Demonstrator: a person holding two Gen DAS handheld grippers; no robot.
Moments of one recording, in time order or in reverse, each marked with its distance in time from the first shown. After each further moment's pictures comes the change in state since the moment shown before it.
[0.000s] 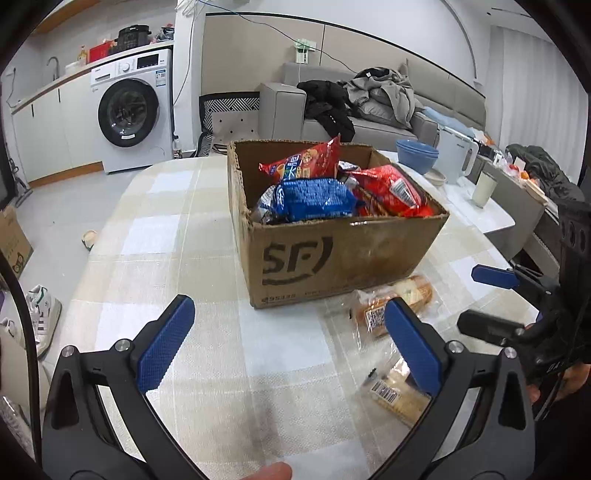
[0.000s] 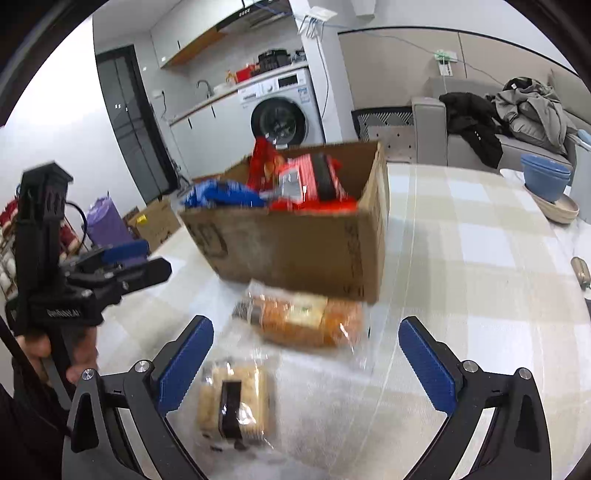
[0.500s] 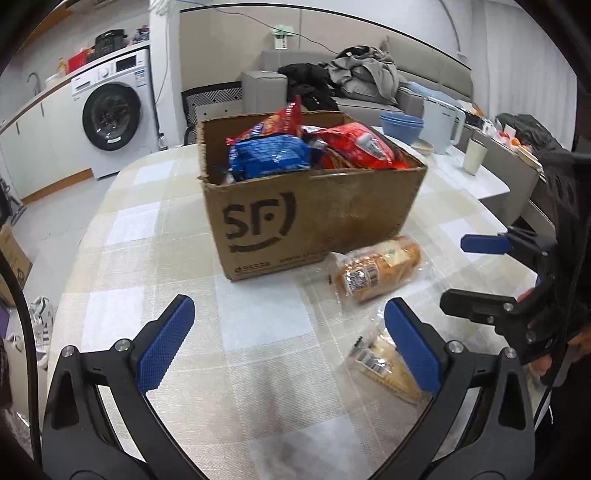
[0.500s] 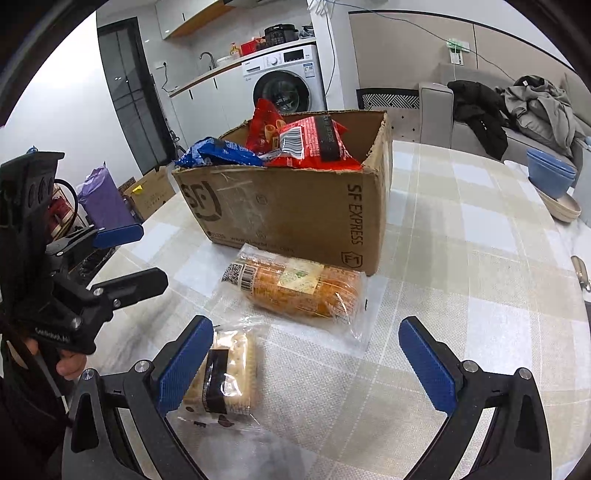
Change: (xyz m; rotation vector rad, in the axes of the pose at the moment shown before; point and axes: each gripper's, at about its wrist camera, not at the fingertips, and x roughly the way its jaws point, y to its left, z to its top) left arm 0.000 -0.030 -0.020 0.103 0.064 -0.025; right arm 0.008 -0.001 -0.005 -0.049 0.097 -0.014
